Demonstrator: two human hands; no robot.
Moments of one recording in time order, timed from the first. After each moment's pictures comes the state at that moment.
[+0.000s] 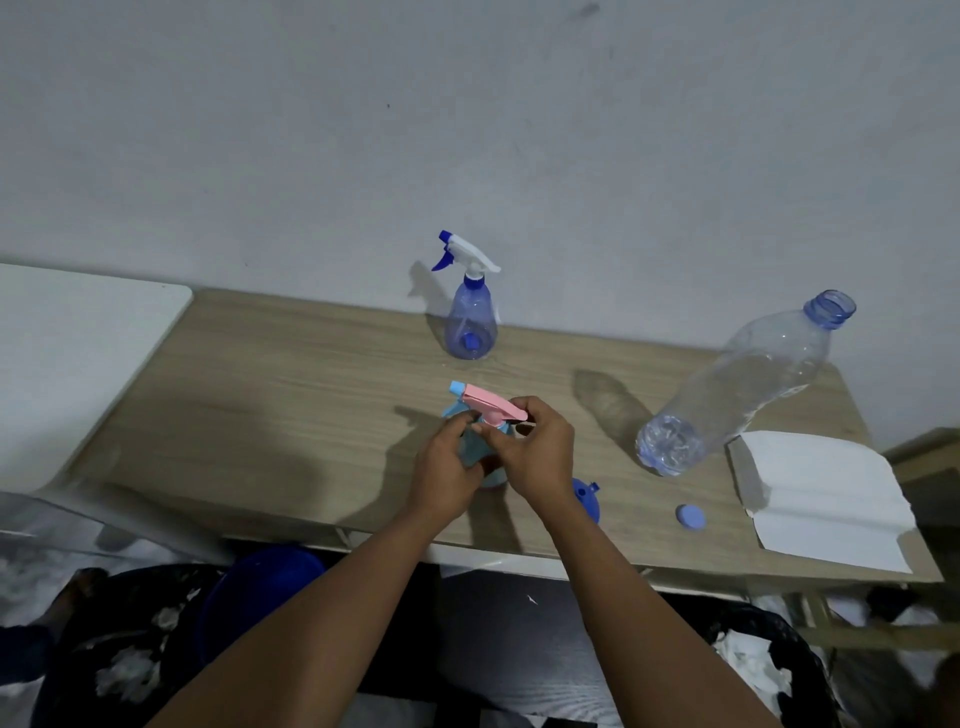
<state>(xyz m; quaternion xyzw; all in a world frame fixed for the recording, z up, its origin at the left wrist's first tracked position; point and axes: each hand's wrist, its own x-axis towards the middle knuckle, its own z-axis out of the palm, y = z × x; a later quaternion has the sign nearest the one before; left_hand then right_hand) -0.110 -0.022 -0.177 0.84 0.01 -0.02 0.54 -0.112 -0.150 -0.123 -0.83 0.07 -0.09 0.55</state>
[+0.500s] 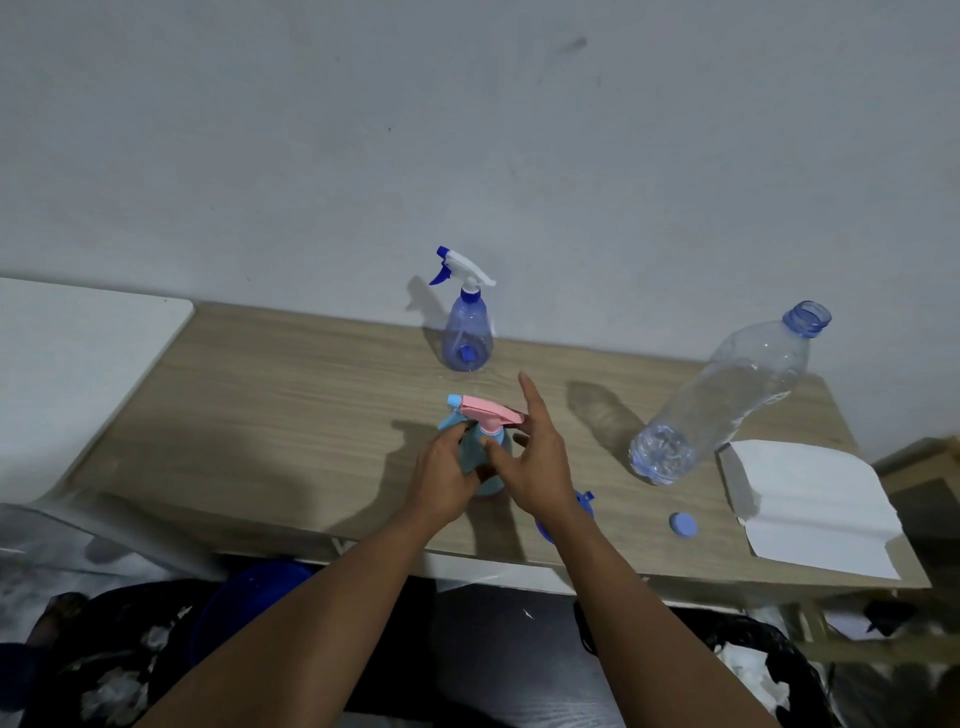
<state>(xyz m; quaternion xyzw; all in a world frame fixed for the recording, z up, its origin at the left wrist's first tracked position) -0.104 -0.020 -0.169 0.86 -0.03 -0.02 0.52 -0.117 -0.159 -0.125 -0.84 0.00 -0.04 0.54</state>
